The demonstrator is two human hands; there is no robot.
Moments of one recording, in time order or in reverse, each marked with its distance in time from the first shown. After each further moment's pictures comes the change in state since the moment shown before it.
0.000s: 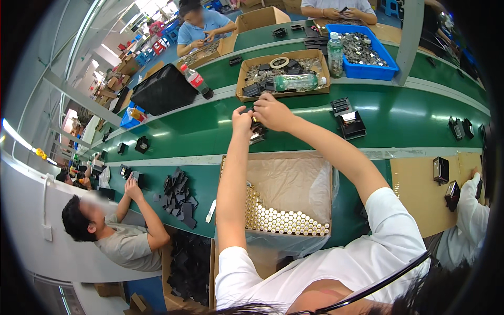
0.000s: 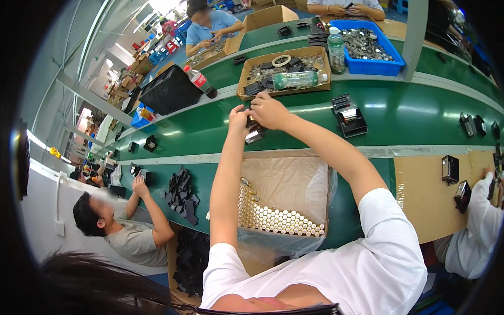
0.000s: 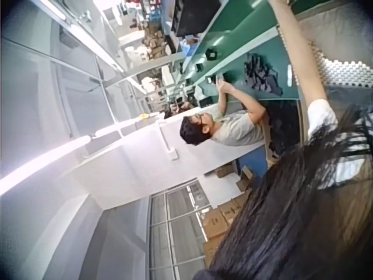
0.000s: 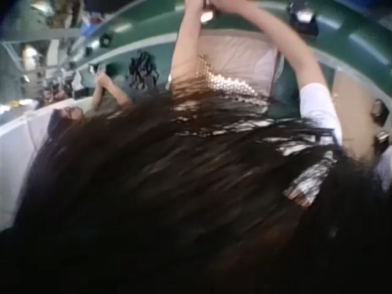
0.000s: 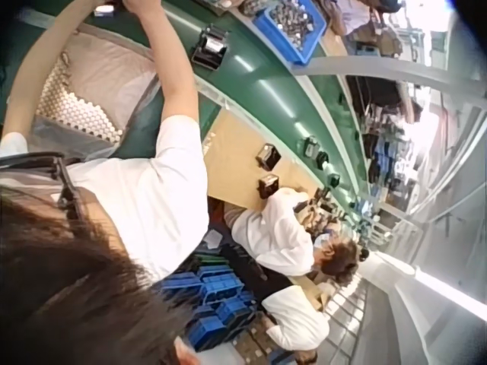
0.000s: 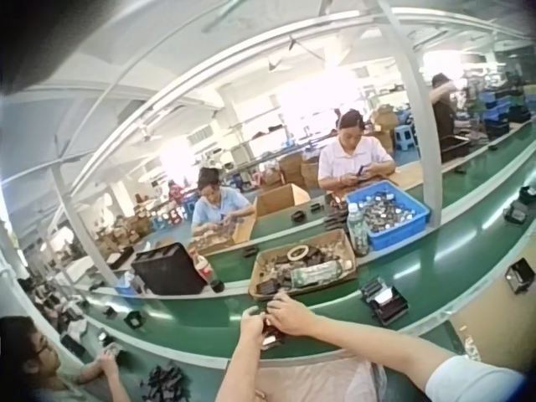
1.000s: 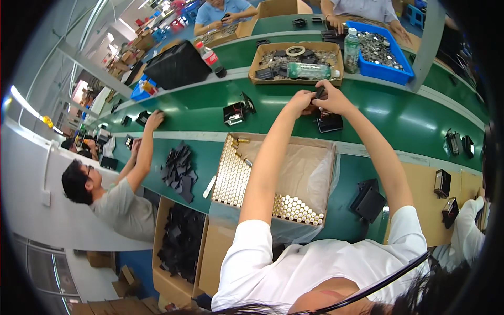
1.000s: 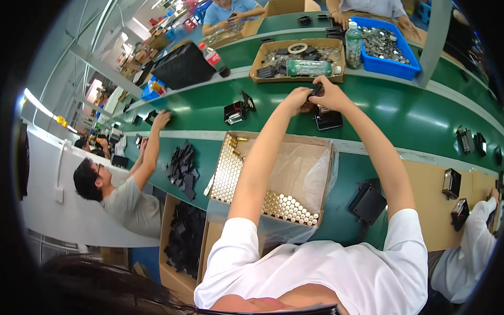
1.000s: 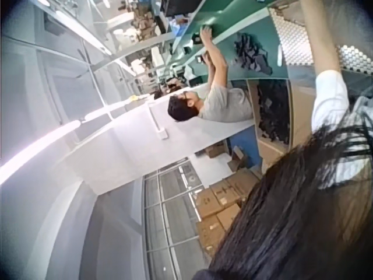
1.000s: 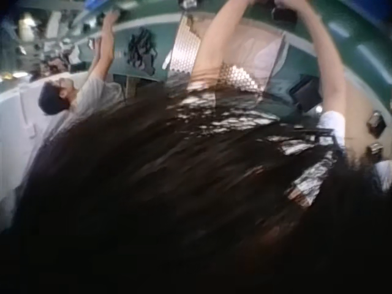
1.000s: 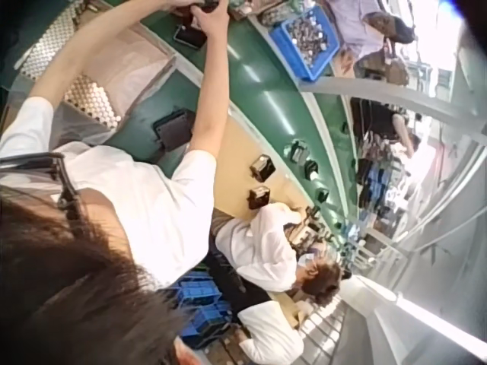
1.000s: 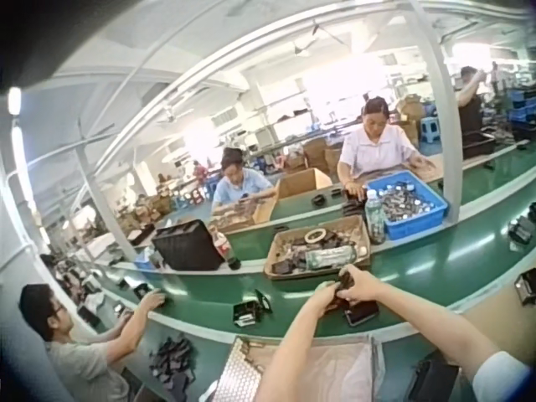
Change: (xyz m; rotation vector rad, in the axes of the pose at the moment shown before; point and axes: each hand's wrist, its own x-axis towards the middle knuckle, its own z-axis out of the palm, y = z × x) left_hand -0.011 -0.055 0.122 0.370 -0.425 -0.230; right_hand -0.059 0.053 -0.135 0.329 -0.432 0.838
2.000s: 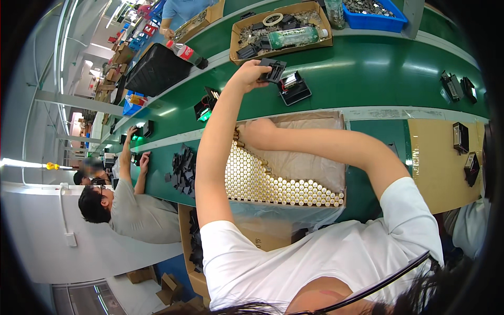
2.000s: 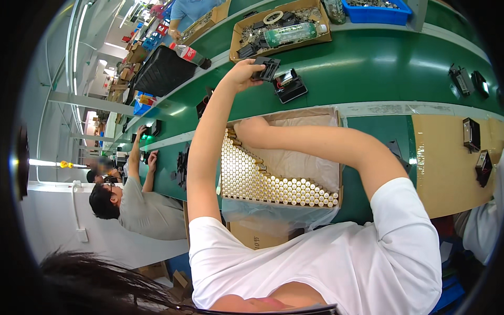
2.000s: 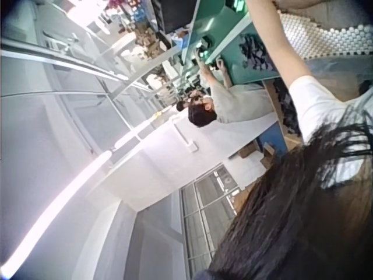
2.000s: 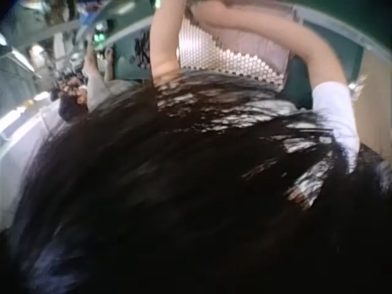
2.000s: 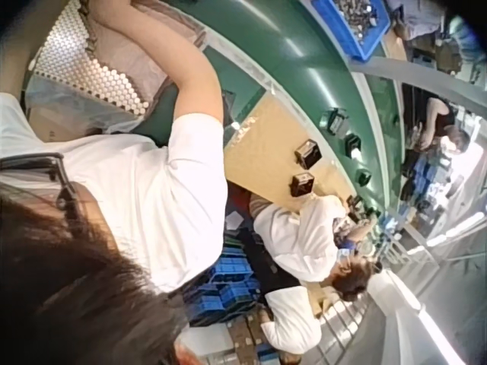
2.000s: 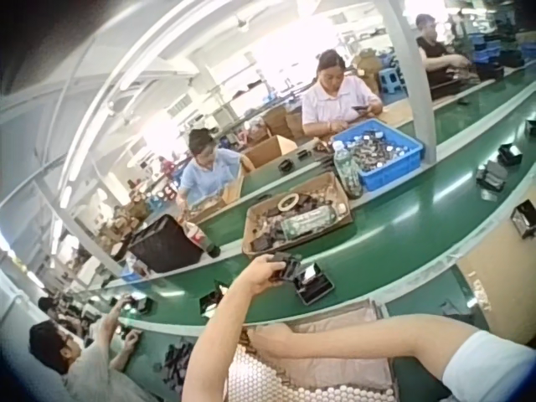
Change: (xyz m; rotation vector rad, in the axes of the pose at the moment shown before) left_hand -0.045 0.059 -0.110 0.207 -0.061 -0.092; right_hand -0.044 -0.124 0.234 -0.500 -0.174 -0.453
